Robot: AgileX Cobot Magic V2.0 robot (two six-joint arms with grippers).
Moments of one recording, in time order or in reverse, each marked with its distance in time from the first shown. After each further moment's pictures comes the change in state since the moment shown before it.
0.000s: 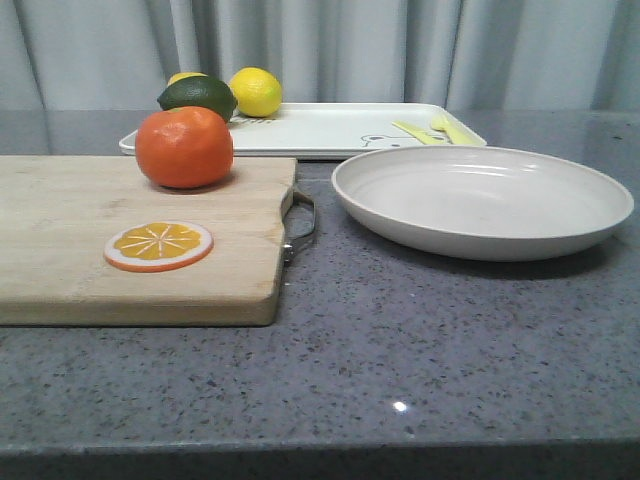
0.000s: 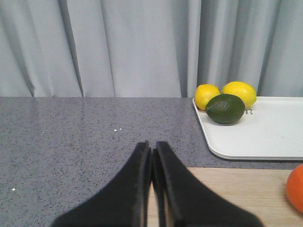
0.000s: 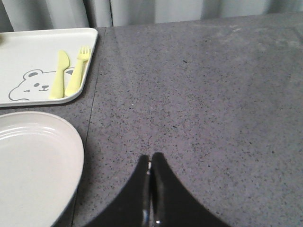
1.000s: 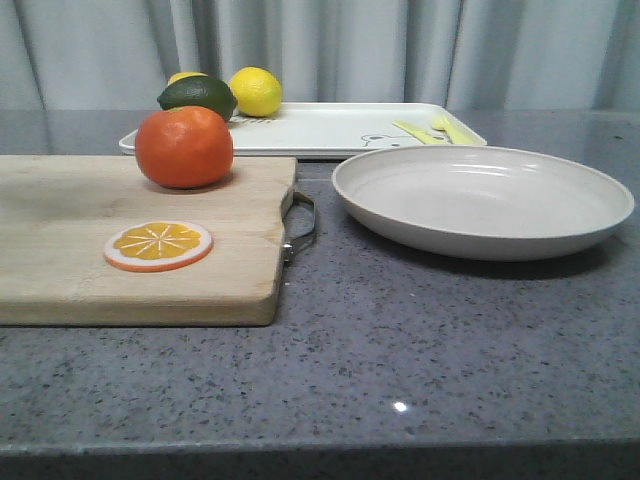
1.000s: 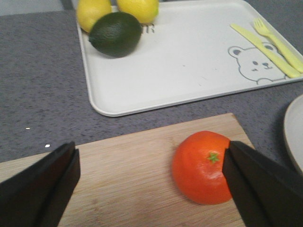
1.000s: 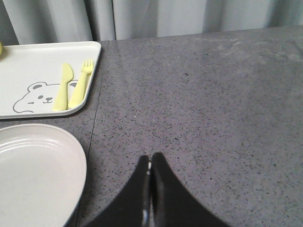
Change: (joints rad) left arm -0.329 0.661 -0.573 -0.076 0.394 0.000; right arm 0.000 0.002 -0.001 0.000 -0.033 0.000
